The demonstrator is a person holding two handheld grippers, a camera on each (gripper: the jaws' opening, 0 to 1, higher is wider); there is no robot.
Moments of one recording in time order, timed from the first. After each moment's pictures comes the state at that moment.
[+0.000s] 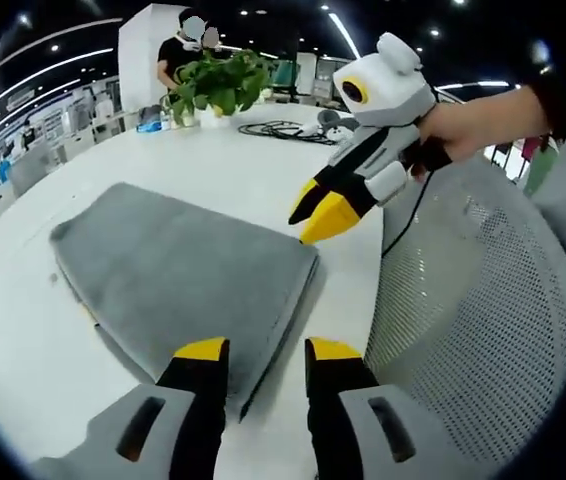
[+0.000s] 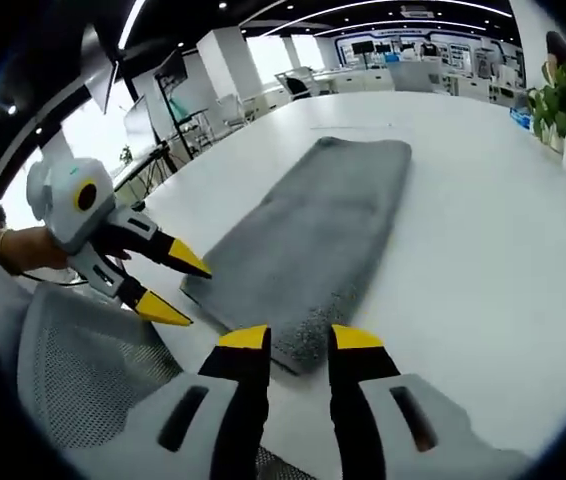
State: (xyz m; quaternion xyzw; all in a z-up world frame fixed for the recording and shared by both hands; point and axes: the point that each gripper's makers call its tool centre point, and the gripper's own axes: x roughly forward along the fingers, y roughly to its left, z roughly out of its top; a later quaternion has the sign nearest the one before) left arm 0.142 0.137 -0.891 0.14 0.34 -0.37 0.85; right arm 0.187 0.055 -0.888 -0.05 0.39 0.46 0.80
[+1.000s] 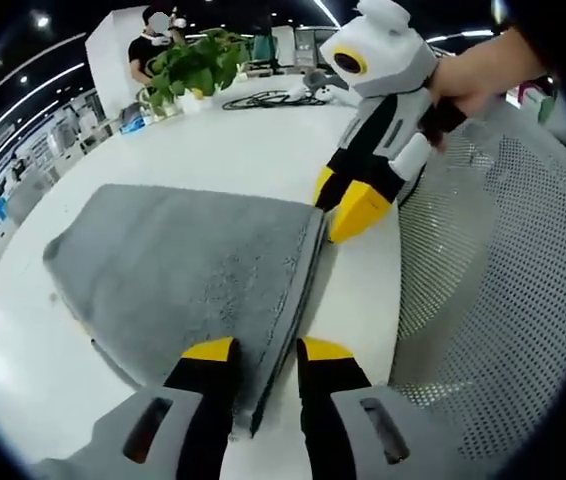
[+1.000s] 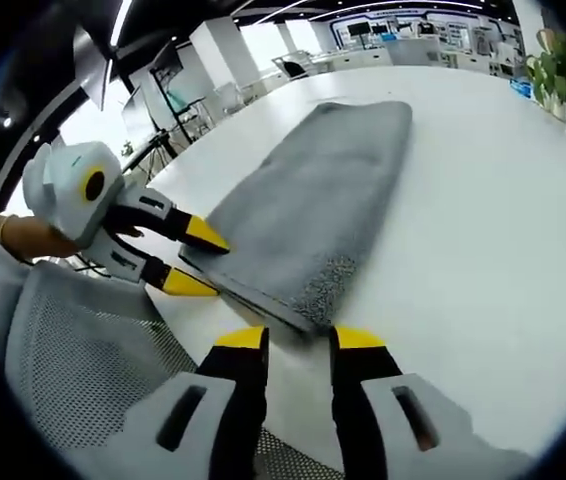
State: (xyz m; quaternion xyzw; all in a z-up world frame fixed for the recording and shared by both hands) left arm 0.149 0.135 -0.920 0.24 0.35 -0.36 0.83; right arm 0.167 0.049 -0.919 -0.04 0.42 0.46 0.78
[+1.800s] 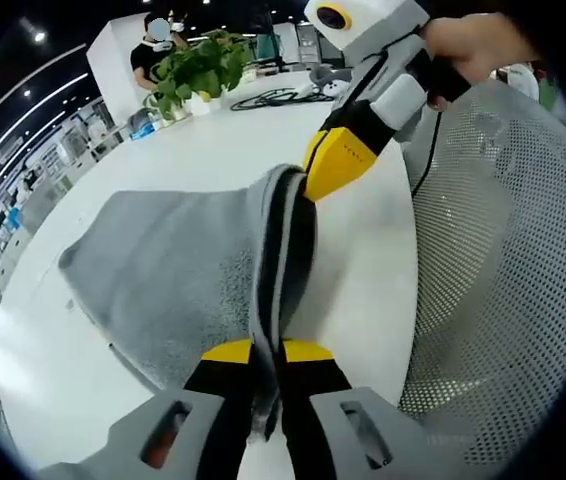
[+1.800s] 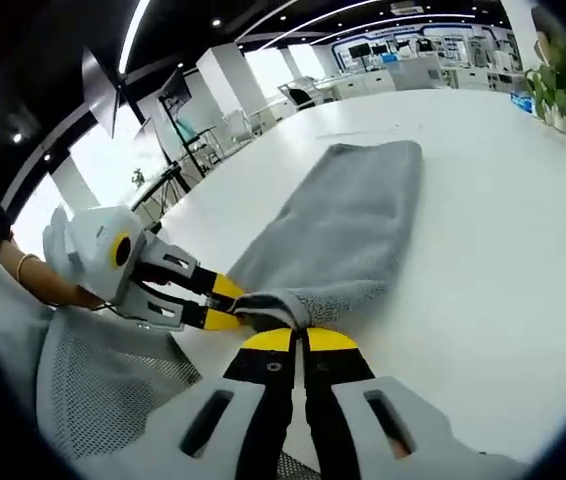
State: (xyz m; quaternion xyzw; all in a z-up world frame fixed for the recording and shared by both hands) left arm 0.157 0.144 -0.910 0.26 0.34 -0.34 0.84; right arm 0.183 0.072 -0.871 0.01 0.38 0.48 0.79
